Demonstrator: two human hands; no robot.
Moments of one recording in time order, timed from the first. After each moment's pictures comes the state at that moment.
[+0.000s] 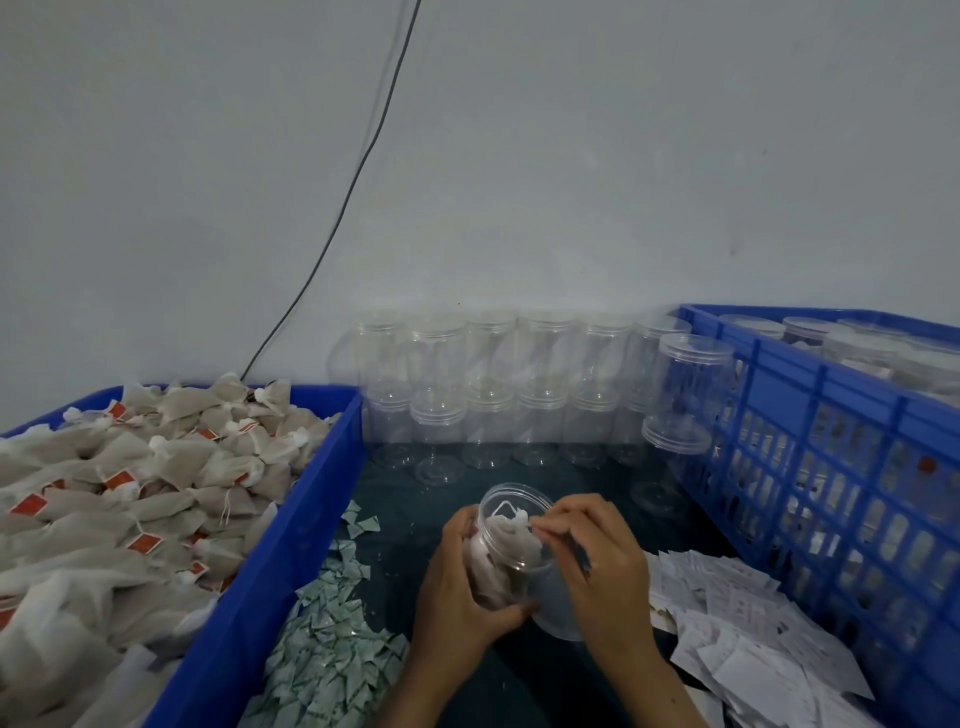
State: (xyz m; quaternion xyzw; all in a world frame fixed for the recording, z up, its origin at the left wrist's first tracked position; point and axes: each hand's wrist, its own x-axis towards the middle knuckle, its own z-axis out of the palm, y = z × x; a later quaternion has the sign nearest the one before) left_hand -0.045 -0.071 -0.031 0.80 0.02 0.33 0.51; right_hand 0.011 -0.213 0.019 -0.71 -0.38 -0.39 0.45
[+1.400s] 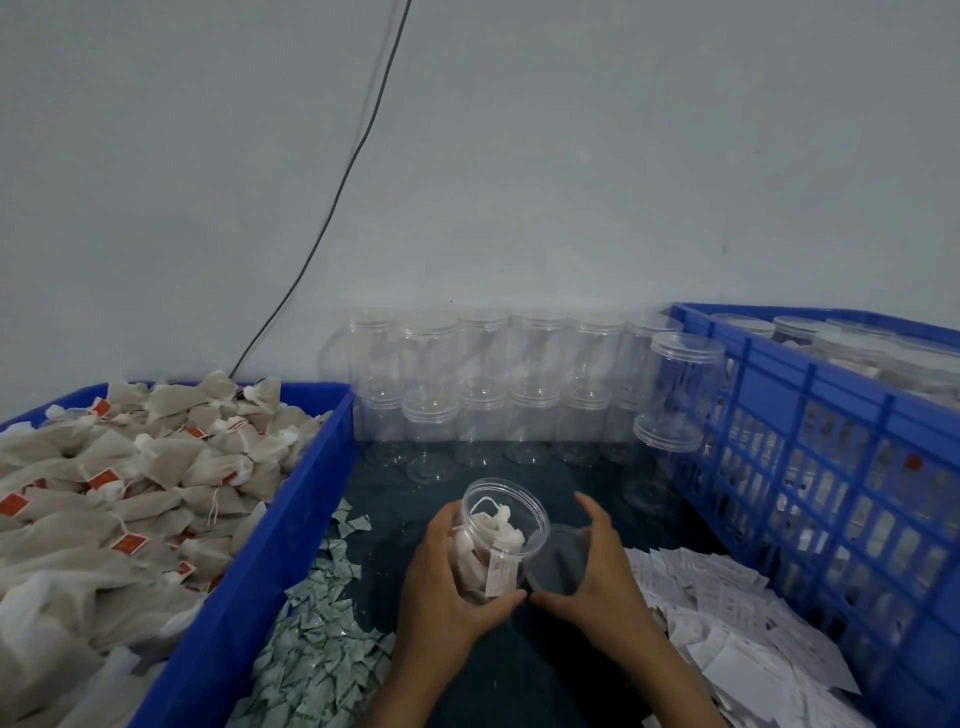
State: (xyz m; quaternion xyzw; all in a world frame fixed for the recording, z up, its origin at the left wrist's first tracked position) left_hand -0.048 -0.068 -0.030 0.81 0.06 0.35 0.47; right_hand 0.034 -0.235 -0.009 -0.84 -0.25 -0.02 0.48
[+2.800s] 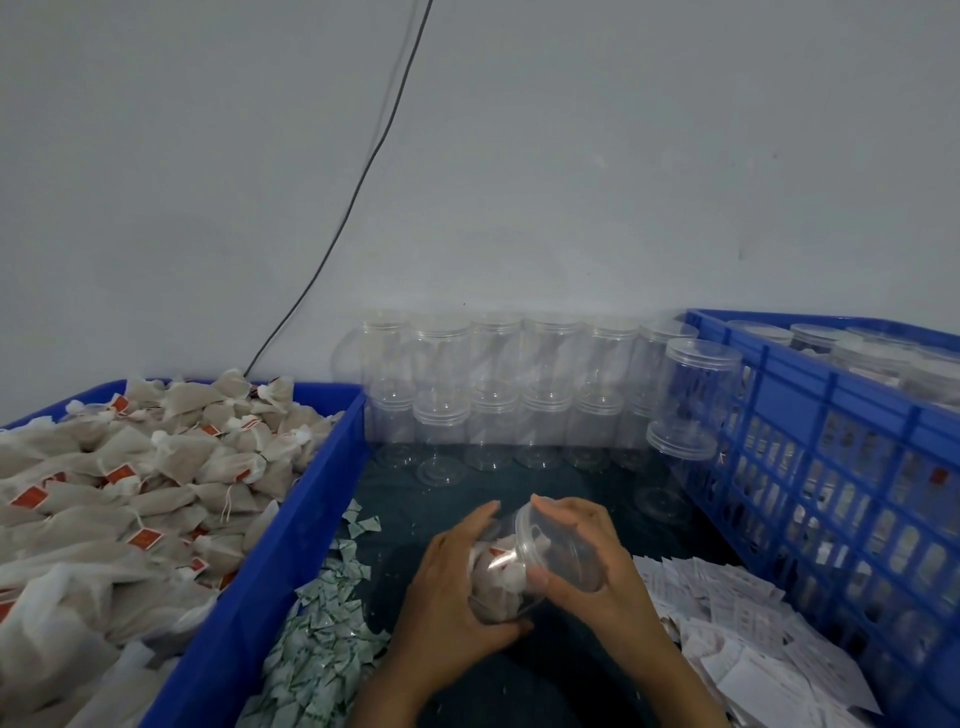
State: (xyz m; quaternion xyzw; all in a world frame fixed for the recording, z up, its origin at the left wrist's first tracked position) left_hand -0.053 -0.055 -0.021 0.88 -0.02 0.29 0.38; right_hand 0.007 -0.229 0.020 -0.66 -0.41 -0.01 0.63
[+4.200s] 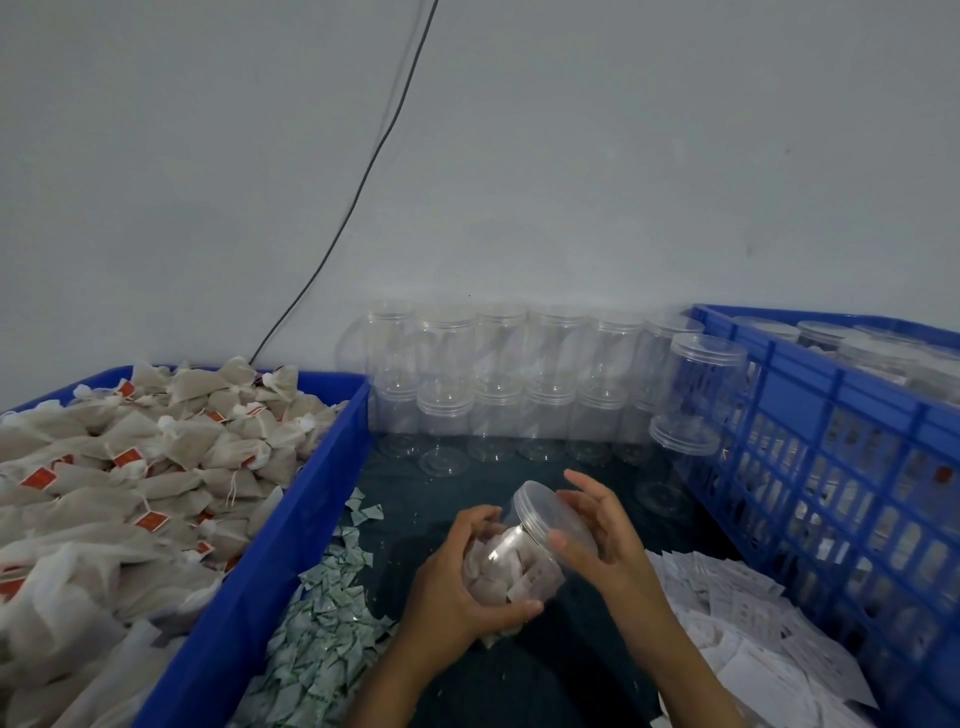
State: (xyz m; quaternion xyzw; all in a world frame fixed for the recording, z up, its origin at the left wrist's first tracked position) left_hand -0.060 -0.062 -0.012 0.82 -0.01 0.24 0.53; right_hand 0.008 -0.233 0.025 -0.66 -0.32 0.04 0.67
